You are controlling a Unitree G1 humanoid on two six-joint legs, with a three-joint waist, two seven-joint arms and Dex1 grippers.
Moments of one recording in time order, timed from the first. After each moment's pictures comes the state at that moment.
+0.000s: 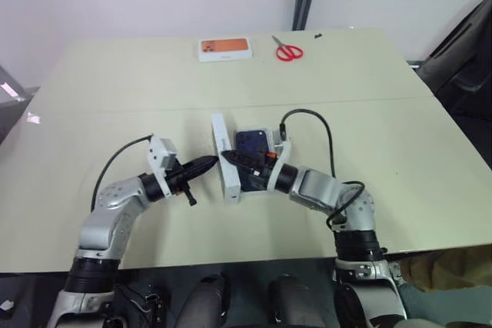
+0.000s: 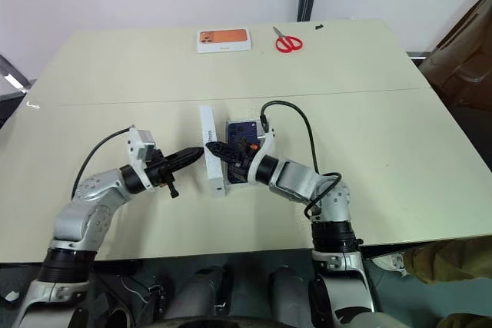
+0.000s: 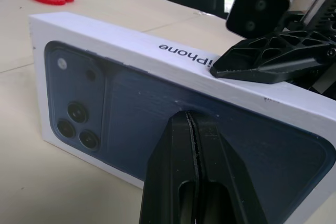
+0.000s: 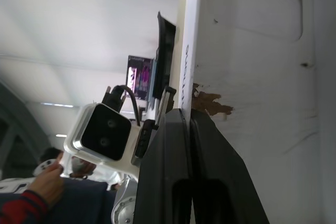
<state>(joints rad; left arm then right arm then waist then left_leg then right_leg) -0.23 0.42 0.04 -0.06 -0.49 0.29 -0.92 -0.44 -0.06 -0.10 0.01 1.61 1.06 -0.24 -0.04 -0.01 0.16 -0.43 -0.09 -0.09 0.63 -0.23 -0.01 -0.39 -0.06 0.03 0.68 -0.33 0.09</state>
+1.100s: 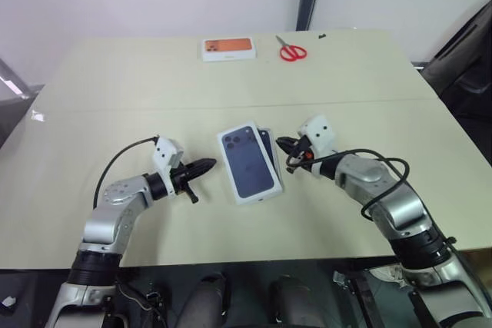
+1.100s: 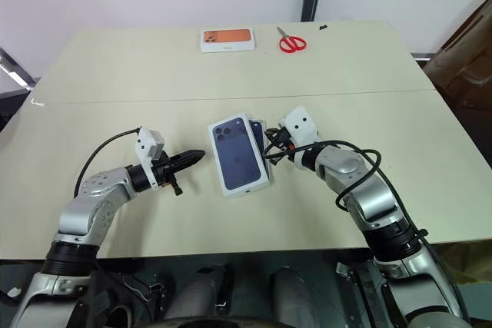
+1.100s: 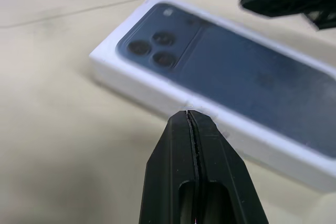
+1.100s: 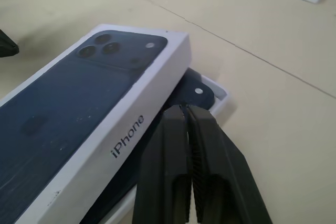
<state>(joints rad) -0.24 0.46 0.02 -0.01 -0.42 0.36 -0.84 -0.43 -0.56 0.23 -0.17 0.37 0.51 0.44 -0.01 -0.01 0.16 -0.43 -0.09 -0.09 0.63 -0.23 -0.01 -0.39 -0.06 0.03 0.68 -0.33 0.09</state>
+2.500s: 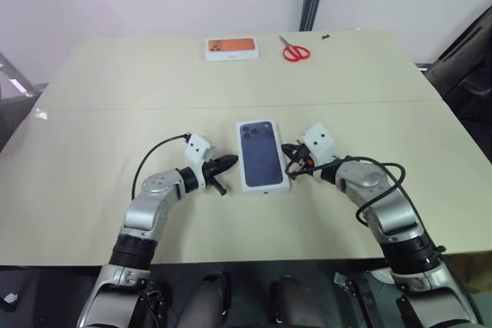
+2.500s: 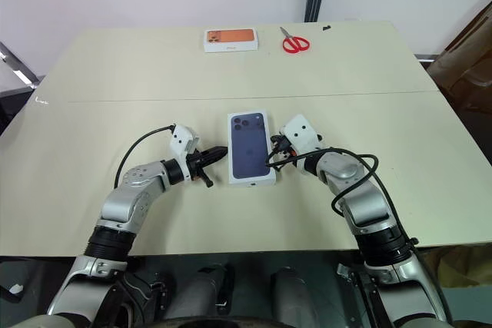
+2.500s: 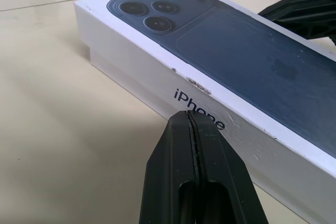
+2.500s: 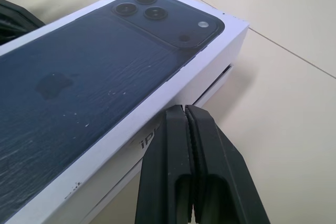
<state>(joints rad) -0.38 0.28 -0.07 0.12 -0.29 0.36 -0.76 -0.38 -0.47 0.16 -0.16 0.15 0.53 0.53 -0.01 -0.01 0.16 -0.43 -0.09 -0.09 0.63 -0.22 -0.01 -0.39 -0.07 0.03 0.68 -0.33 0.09</state>
